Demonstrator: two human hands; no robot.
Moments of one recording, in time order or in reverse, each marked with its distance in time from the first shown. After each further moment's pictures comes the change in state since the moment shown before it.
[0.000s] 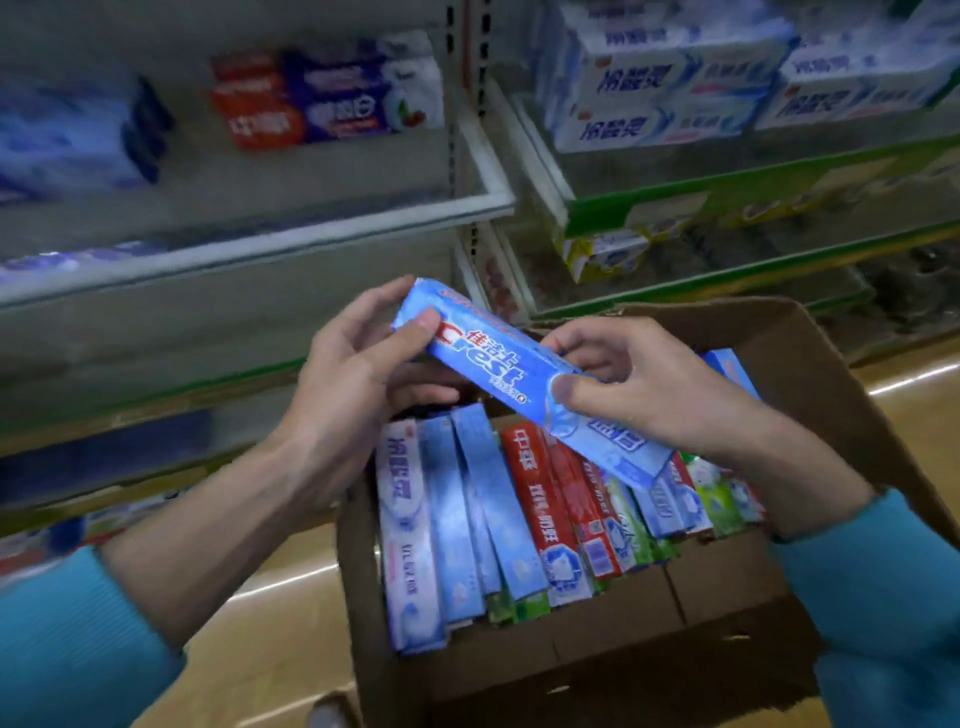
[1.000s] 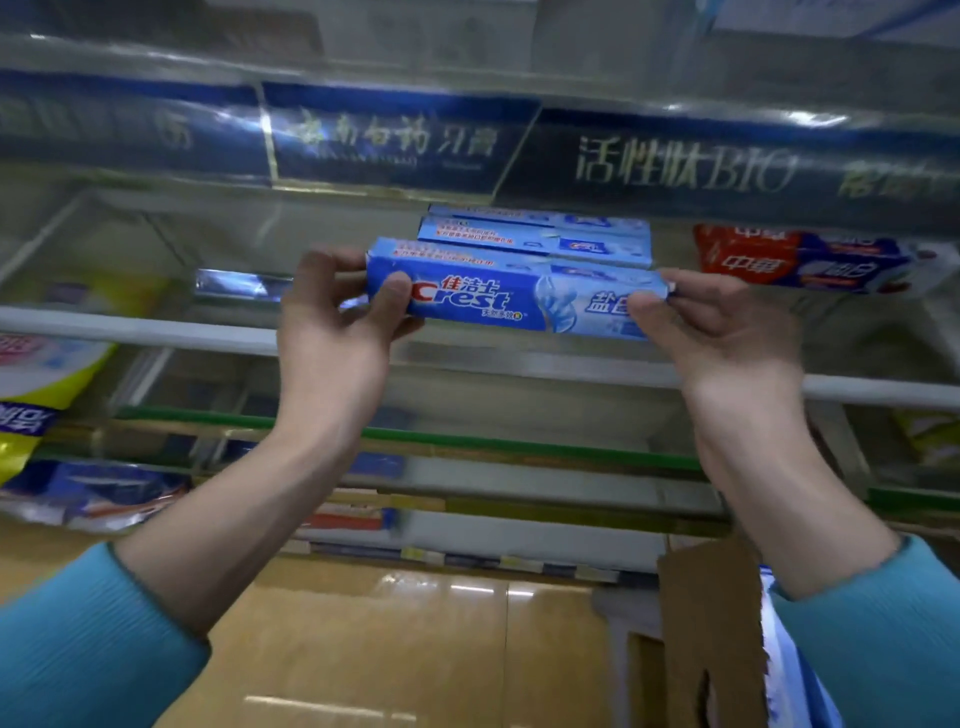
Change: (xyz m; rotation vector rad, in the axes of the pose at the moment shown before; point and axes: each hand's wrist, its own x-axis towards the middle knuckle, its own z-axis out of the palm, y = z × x) left_hand -0.007 0.127 -0.320 0.176 0.644 0.491; right_hand 0.180 -0.199 0.243 0.347 0.493 -0.210
